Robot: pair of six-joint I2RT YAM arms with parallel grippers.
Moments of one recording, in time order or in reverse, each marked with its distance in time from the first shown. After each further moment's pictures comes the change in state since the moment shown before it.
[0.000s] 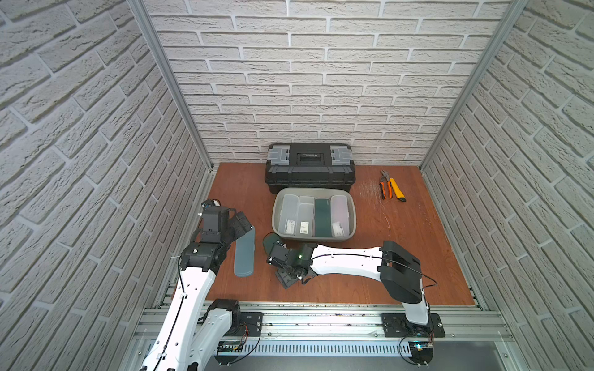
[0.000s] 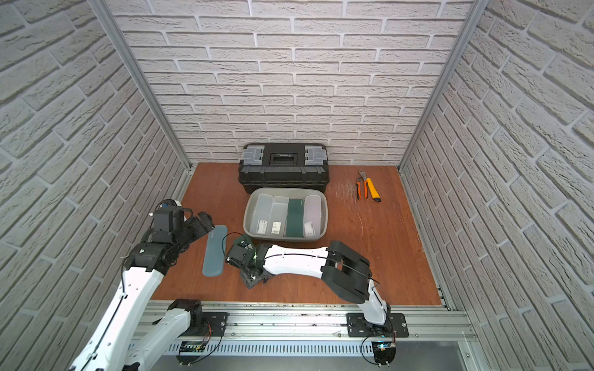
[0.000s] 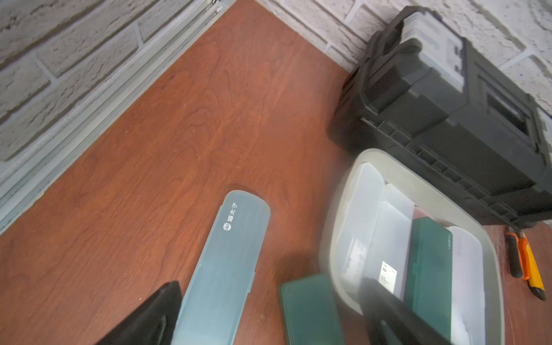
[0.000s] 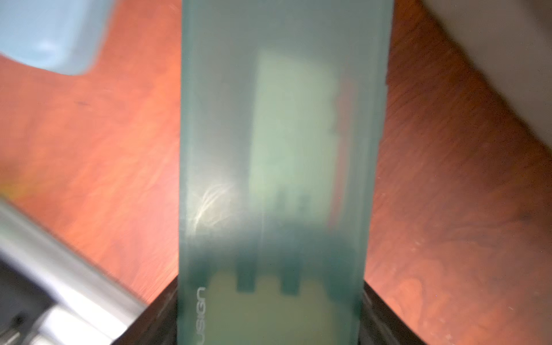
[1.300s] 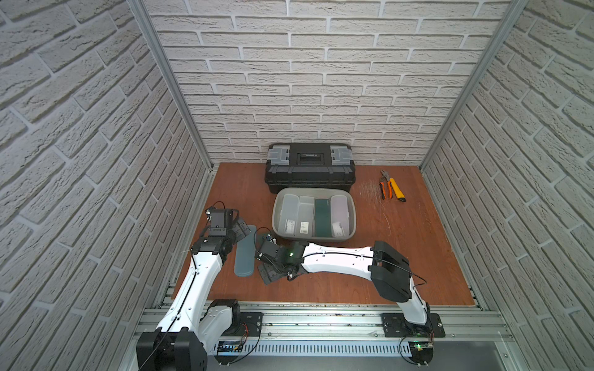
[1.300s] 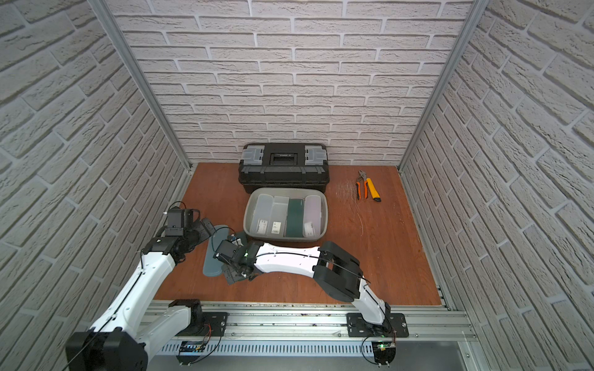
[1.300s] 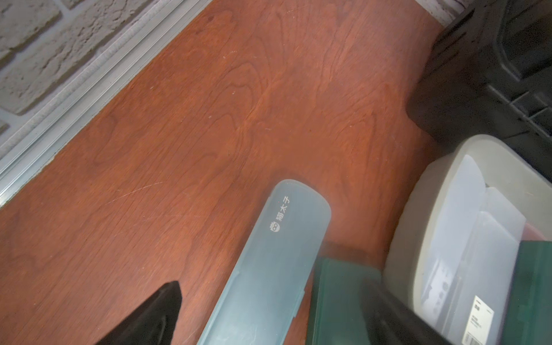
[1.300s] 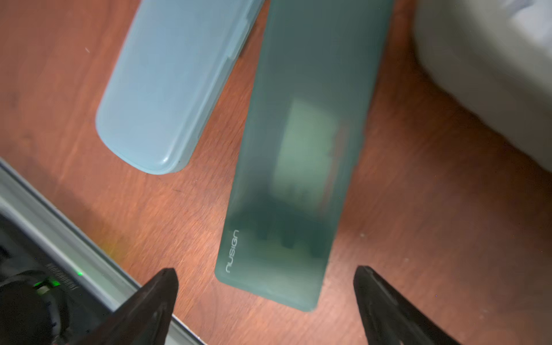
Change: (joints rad) left arm 0.123 0.168 -0.161 0.134 0.000 0.001; right arm 0.003 0.171 0.194 0.057 0.012 0.100
